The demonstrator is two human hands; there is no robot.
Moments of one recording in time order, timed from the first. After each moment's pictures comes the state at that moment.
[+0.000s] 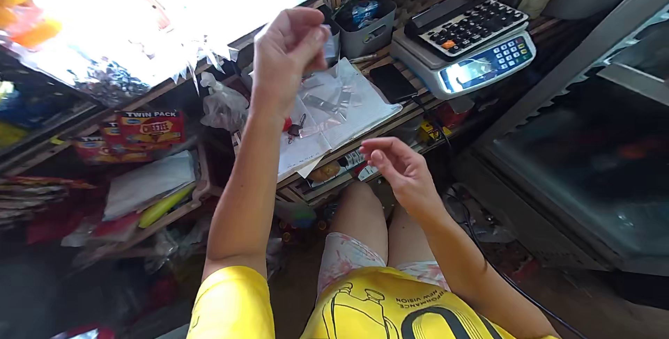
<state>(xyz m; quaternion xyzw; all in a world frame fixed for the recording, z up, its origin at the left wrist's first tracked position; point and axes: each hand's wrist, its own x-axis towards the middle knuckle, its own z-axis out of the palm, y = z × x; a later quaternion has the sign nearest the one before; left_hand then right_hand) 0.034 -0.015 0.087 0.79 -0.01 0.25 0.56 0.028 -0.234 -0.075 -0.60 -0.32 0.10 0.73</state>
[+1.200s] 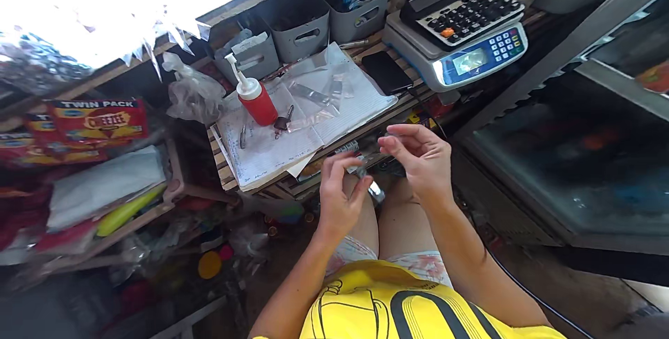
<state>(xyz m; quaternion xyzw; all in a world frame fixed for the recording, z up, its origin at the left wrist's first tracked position) -0.056 -0.103 -0.123 0.81 0.05 0.27 0.51 0.054 -0.241 -0.095 -0.62 -0.21 0.05 0.76</state>
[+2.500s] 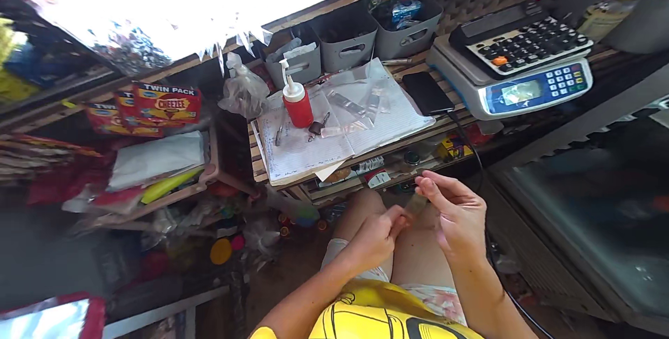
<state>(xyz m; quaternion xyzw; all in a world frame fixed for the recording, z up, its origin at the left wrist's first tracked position) -0.073 -0.125 -0.144 0.83 -0.01 0.04 0.55 0.028 -0.252 -0.122 -0.55 -0.11 0.06 0.83</state>
